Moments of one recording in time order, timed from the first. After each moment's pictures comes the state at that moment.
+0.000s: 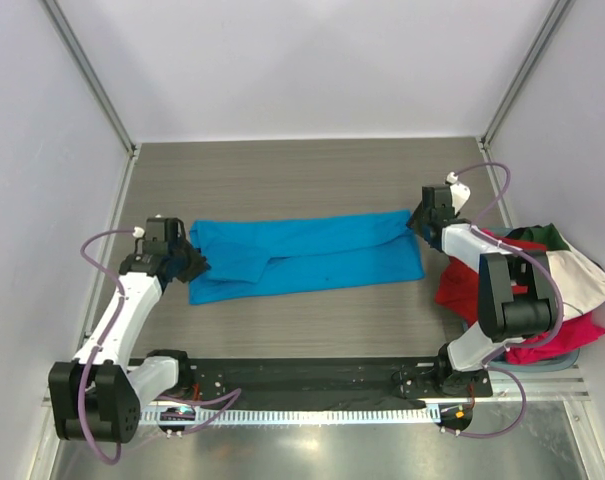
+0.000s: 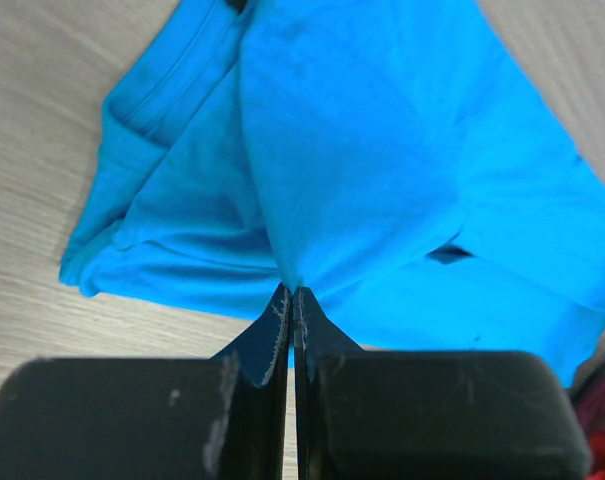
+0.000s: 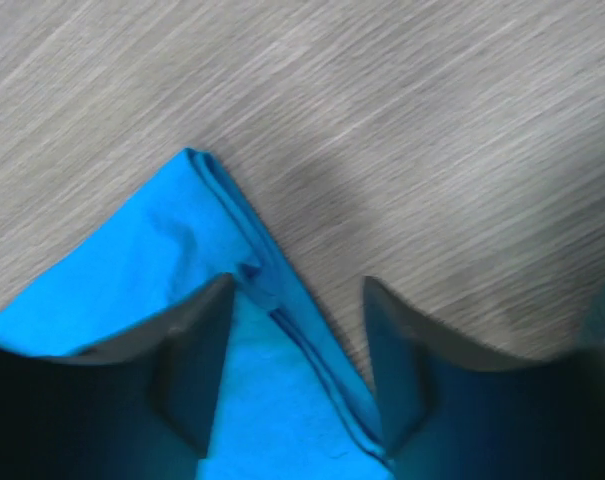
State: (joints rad) left arm -0.04 1.06 0.74 -0.60 0.05 -0.80; right arm 0.07 1.59 0.87 -0.07 0.30 0.58
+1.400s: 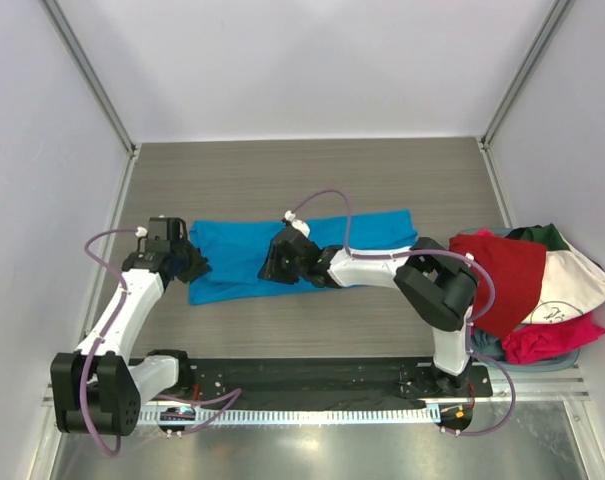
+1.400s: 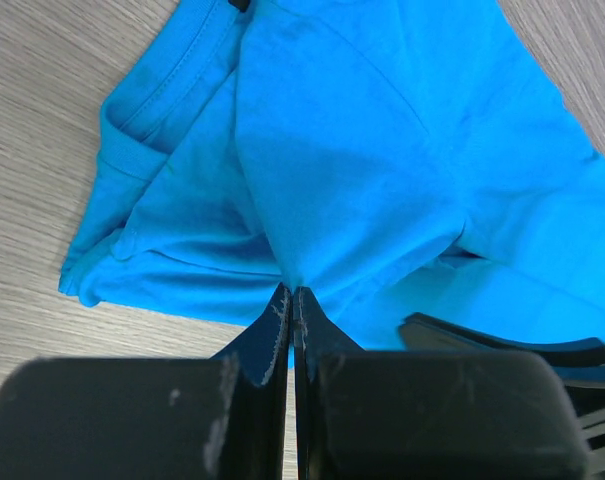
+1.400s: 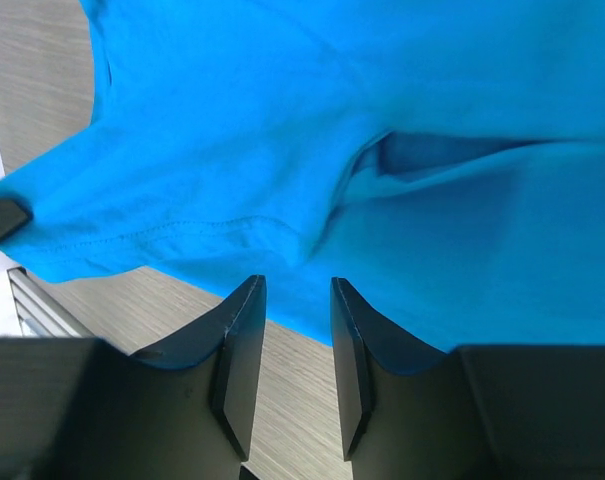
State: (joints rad) left arm -0.04 1.09 0.72 -0.58 0.05 -0.78; right arm 0.96 1.90 1.14 0.03 0.04 0.99
